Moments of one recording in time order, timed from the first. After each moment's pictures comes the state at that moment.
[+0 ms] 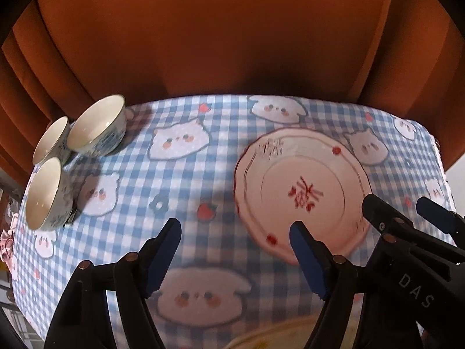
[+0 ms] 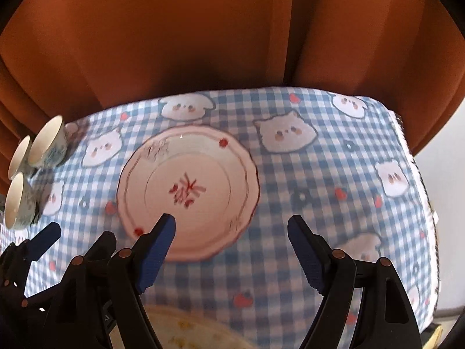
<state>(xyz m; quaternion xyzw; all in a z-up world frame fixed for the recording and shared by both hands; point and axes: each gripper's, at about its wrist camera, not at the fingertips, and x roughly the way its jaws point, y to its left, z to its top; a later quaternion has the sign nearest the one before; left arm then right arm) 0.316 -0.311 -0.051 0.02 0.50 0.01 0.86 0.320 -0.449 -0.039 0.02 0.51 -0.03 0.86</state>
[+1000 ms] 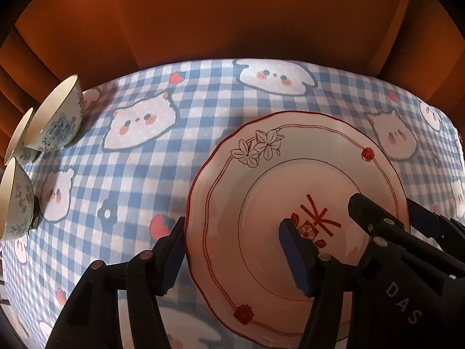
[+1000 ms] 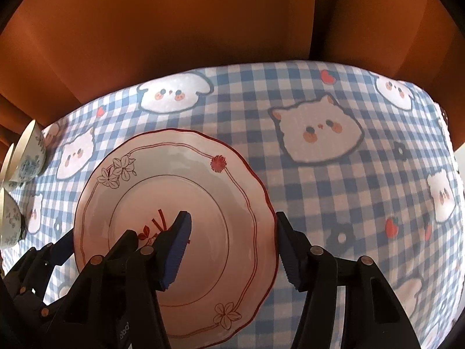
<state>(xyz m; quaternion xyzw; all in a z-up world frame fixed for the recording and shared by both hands) 0.366 -0.336 -0.115 0.02 0.56 0.01 0.83 0.381 -0.463 -0.113 0.05 0.55 0.02 0.83</state>
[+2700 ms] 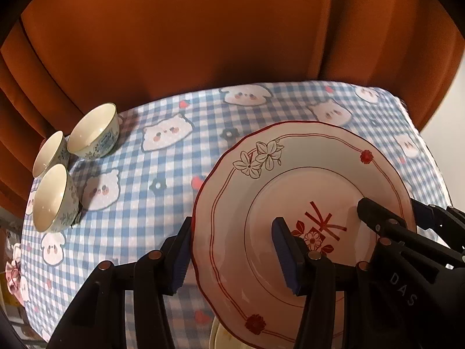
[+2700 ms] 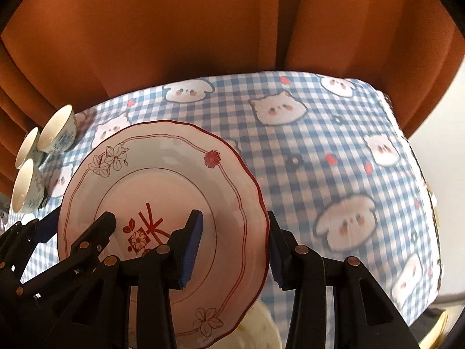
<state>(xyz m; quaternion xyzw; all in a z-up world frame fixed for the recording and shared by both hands) 0.249 -0.304 -0.025 0.07 0.50 -0.08 0.86 0.245 -0.436 -0.028 0.04 0.52 -0.05 0.85</state>
